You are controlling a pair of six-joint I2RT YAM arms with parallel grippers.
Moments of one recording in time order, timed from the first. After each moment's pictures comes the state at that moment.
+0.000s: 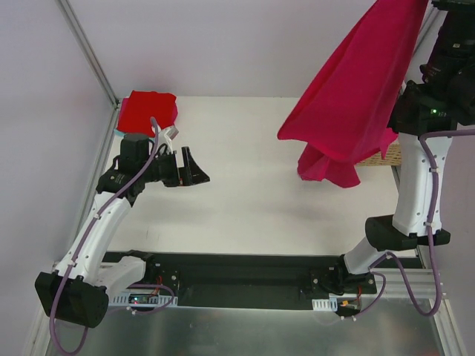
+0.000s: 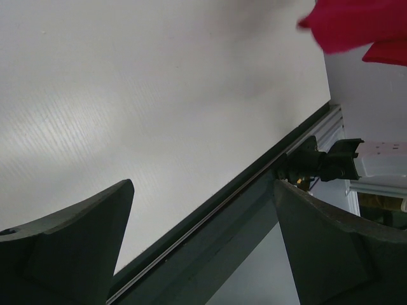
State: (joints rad) left arm -0.19 1.00 0.96 -0.61 0.68 -0.44; right arm 0.17 1.62 2.46 0.51 -0.08 0.68
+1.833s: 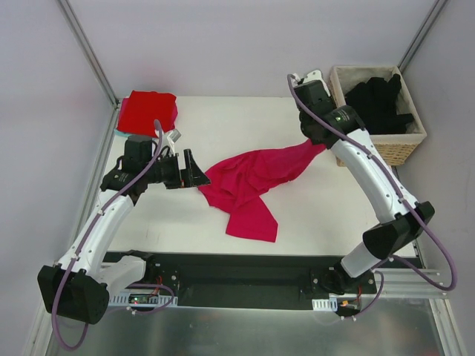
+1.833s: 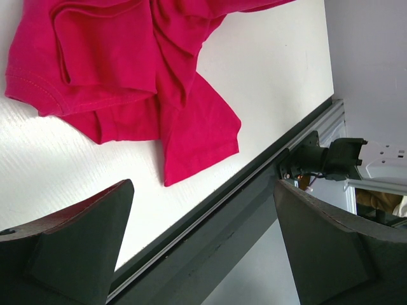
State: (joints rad) left arm -0.19 1.03 0.92 -0.60 0.69 -0.44; right arm 0.55 1.57 1.82 -1.00 0.77 -0.11
